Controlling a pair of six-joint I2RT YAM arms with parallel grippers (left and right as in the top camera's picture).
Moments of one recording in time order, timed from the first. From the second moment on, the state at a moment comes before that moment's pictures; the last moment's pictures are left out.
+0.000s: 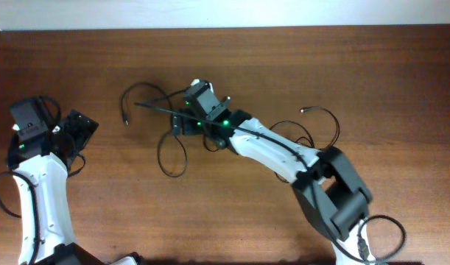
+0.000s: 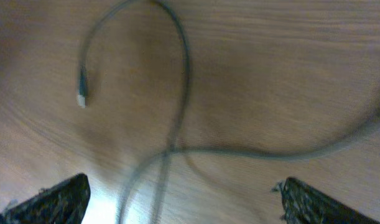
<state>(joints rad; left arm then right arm) 0.47 1.42 1.11 -0.74 0.02 -0.57 0.77 2.13 1.56 -0.23 -0.04 0.65</state>
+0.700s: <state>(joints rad) 0.47 1.42 1.11 -0.74 0.03 -0.57 0.90 2.28 1.82 -0.89 0.24 0.48</state>
